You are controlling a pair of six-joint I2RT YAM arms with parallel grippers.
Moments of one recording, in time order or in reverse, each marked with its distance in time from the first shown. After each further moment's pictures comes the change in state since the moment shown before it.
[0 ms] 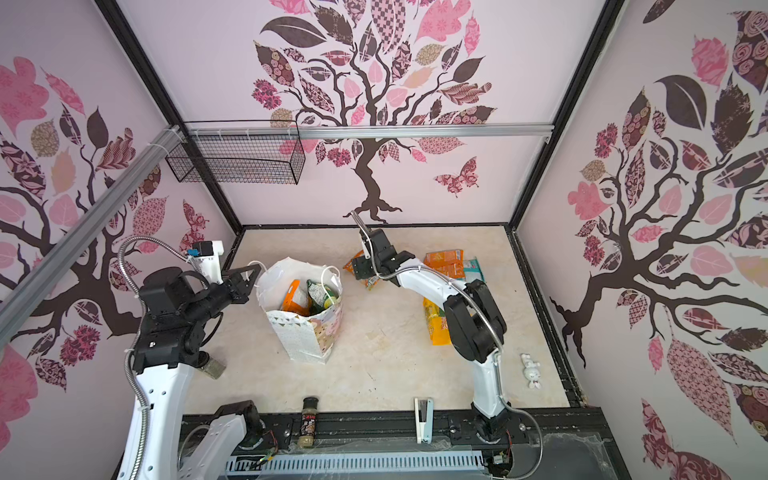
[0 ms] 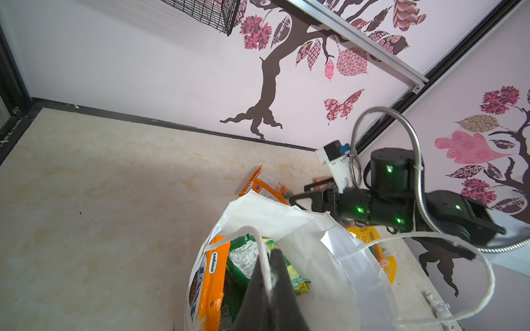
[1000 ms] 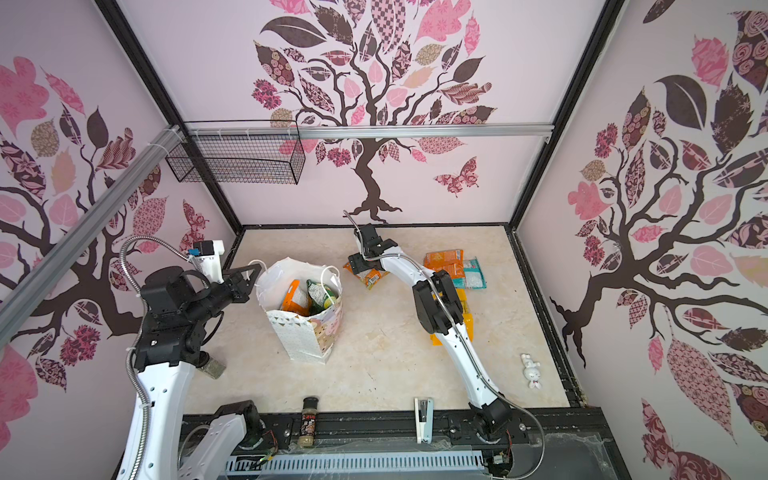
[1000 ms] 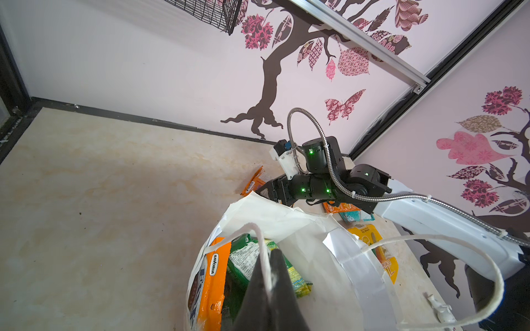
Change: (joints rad) left arm 0.000 0.010 -0.007 0.014 -0.002 0.000; right arm -0.050 0.476 0.510 -0.233 -0.039 -0.065
